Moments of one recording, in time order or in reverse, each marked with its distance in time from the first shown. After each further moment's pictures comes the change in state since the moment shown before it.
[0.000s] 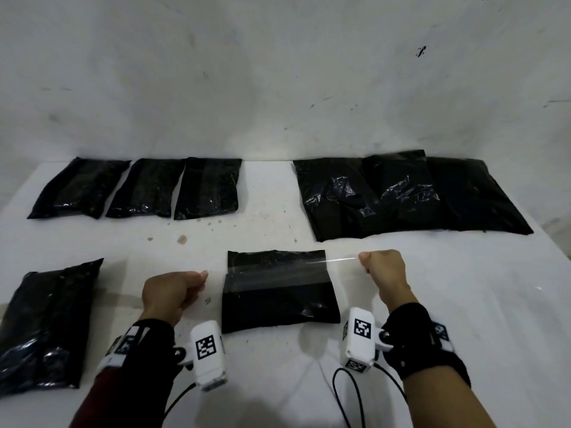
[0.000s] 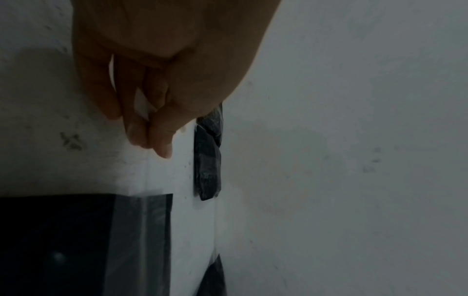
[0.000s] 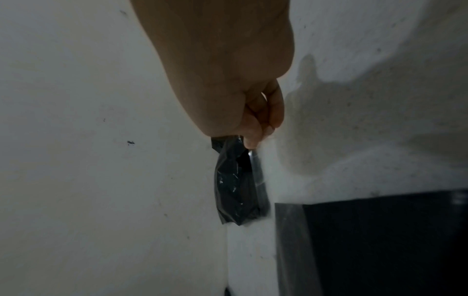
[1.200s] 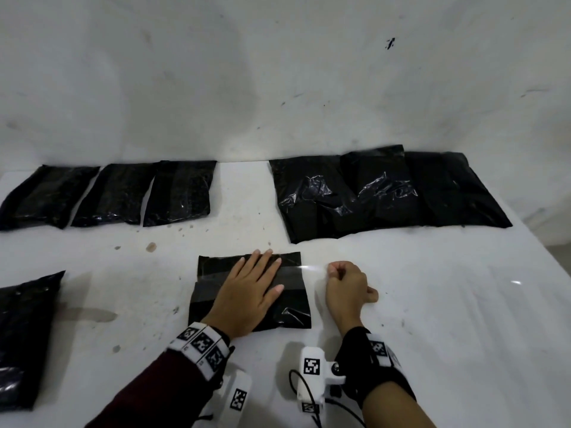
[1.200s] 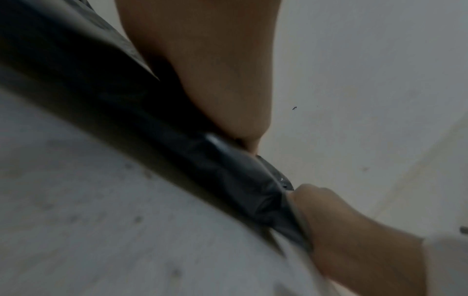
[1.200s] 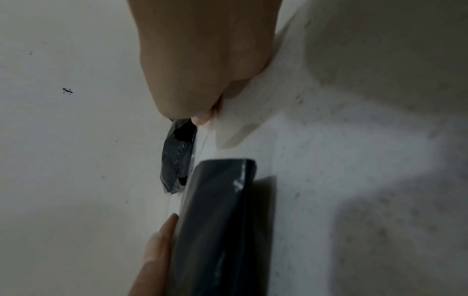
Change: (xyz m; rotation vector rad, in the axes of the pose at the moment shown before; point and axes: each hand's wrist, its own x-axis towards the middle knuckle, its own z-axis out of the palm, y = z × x) left_hand -0.044 -0.037 0.108 1.397 -0.554 1.143; right_hand -0.007 0.041 0.026 -0.117 0.207 -0.259
